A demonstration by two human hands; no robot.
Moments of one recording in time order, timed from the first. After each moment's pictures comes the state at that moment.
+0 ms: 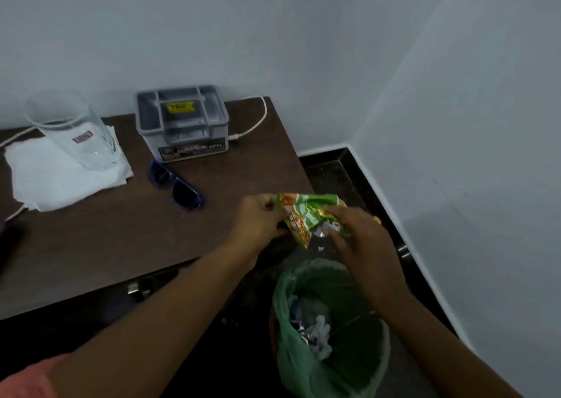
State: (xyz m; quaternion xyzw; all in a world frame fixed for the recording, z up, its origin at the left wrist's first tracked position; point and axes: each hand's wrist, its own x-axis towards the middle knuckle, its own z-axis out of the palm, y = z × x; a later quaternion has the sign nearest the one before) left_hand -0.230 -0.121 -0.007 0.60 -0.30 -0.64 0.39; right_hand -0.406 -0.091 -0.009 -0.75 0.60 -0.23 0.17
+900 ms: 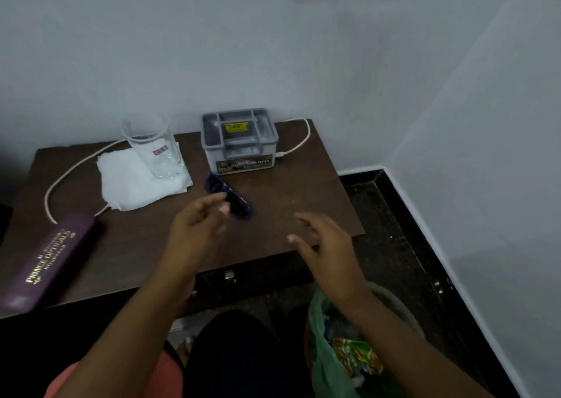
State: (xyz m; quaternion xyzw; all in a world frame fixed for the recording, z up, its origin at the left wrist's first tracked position) left_hand -0.108 -0.066 0.022 0.65 -0.29 -0.48 0.51; right_hand -0.303 -0.090 -0.015 -0.73 0.53 -0.29 0.32
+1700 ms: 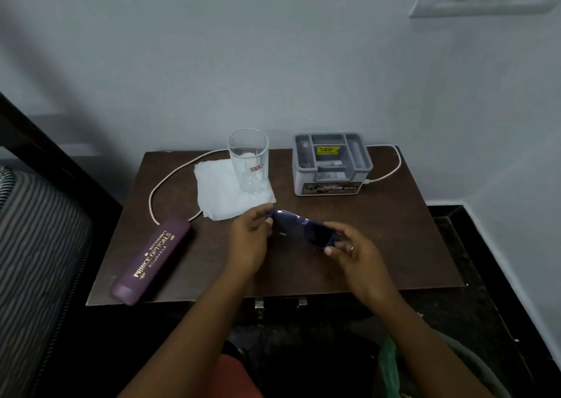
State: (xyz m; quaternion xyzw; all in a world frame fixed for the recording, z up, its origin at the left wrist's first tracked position) left_hand -0.035 -0.091 -0.026 0.71 -0.26 -0.39 0.52; right_hand -0.213 -0.128 -0.031 -0.64 0.50 -0.27 0.52
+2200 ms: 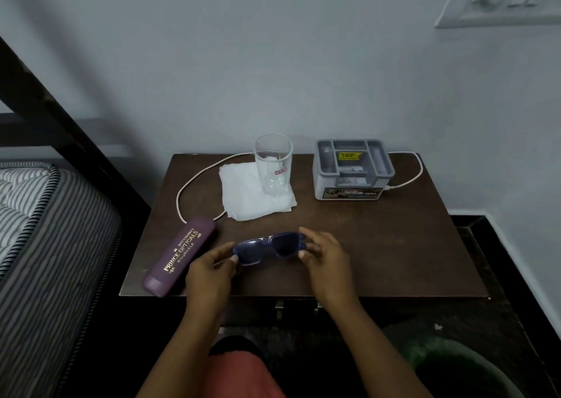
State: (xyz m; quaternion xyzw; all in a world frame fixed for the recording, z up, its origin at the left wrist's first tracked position) left_hand 0.014 -0.007 -0.036 0.78 -0.18 -0.34 0.49; right_hand -0.140 -0.095 -0.040 -0.64 0.49 -0.30 0.50
